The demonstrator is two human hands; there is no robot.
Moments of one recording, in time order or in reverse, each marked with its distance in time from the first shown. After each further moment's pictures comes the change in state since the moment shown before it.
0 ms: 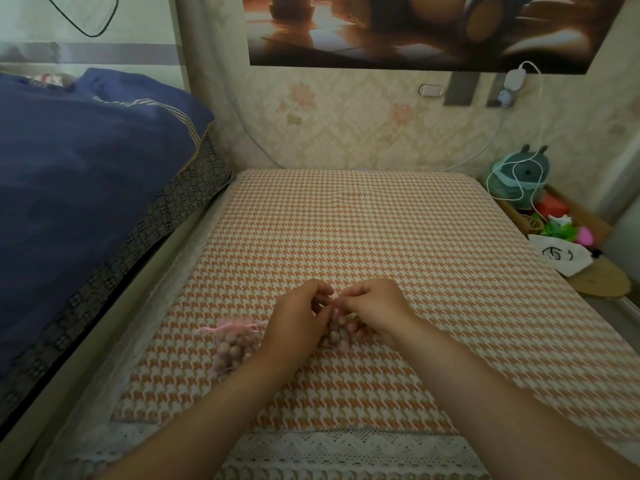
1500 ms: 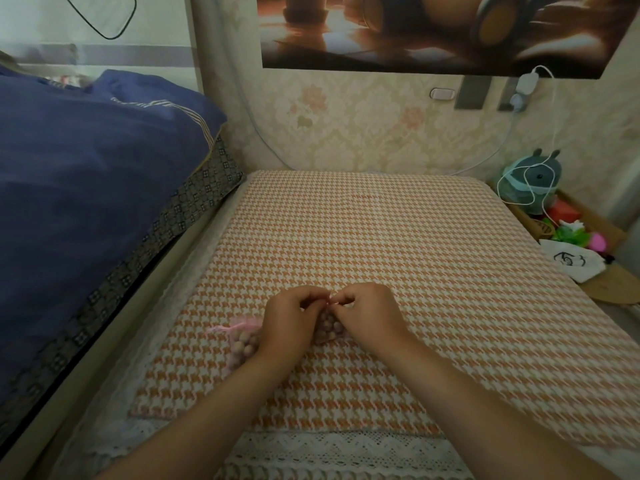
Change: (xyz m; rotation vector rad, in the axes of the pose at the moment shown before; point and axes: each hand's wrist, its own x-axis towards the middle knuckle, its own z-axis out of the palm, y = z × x) left_hand 0.000 -0.017 -0.012 -0.147 0.107 -0.169; right_hand 0.009 0.017 0.027 -0.539 0.143 -0.500
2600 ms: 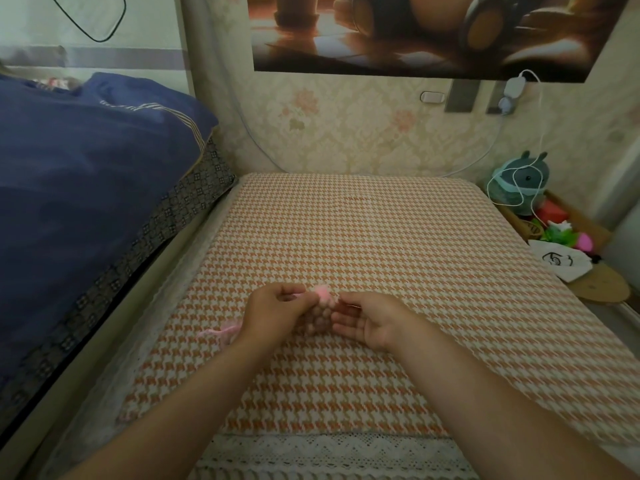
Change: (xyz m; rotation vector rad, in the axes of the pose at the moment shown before) left_hand 0.012 0.007 -0.013 -0.273 -0.022 -0.374; right_hand 0.012 -0.003 -0.020 1.073 -0.248 0.865
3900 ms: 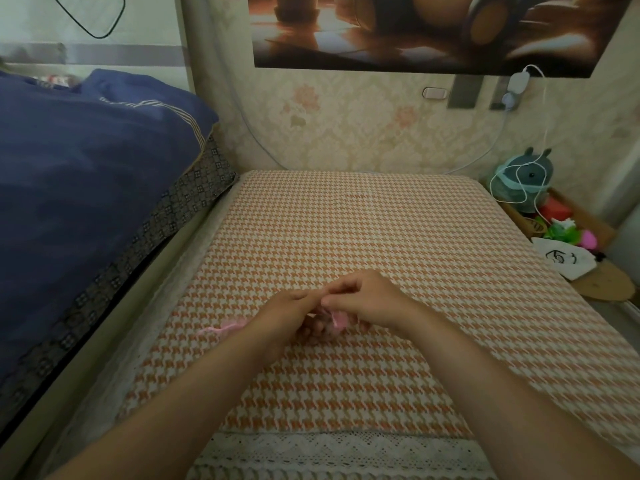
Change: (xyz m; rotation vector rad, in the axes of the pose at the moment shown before) left_hand -0.010 0.016 0.004 -0.111 -0.412 -0.187; right_hand -0.025 -0.018 -0.004 -0.816 -0.149 -0.498
